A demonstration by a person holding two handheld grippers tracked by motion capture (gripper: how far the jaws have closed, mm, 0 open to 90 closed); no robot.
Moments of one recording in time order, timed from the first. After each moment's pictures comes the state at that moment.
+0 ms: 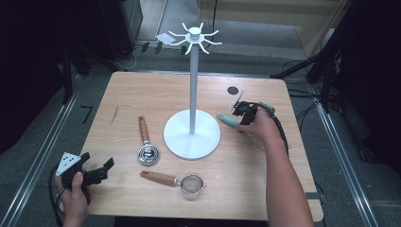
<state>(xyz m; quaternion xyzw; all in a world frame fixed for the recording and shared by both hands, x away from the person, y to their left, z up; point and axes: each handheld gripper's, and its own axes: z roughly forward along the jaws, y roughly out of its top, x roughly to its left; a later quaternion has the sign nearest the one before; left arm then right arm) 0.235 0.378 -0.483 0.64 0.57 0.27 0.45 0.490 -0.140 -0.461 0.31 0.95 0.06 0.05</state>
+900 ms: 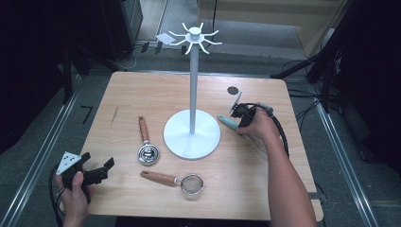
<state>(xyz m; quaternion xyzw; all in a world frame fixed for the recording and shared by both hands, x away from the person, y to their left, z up) 0.237 0.378 -0.483 0.64 0.57 0.26 0.44 0.481 -0.133 -0.461 0.32 0.95 0.04 0.03</state>
